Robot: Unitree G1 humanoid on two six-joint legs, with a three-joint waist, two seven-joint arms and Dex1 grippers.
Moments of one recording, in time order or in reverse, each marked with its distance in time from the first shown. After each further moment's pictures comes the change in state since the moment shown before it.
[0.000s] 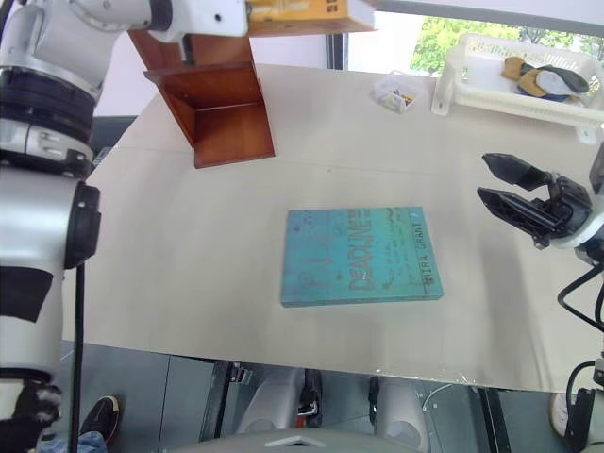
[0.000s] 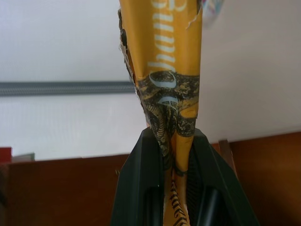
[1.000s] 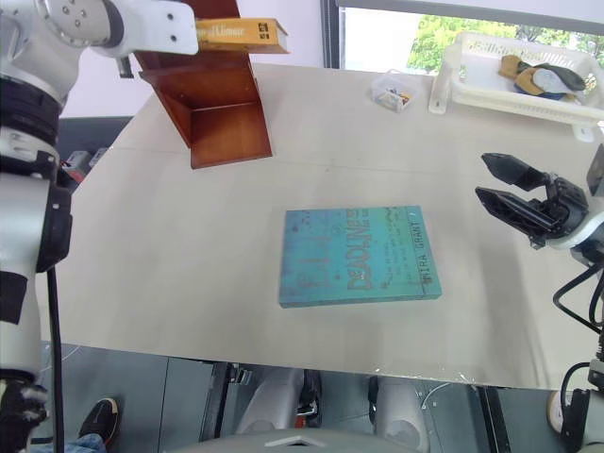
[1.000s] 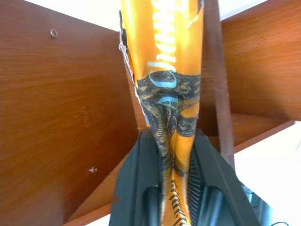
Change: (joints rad) left arm -0.004 0.068 -0.075 0.077 0.154 0.104 0.050; right arm 0.002 0.022 0.000 -0.001 -0.003 -0.020 -0.014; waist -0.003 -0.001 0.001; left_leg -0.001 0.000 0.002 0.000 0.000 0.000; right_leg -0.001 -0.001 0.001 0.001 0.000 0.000
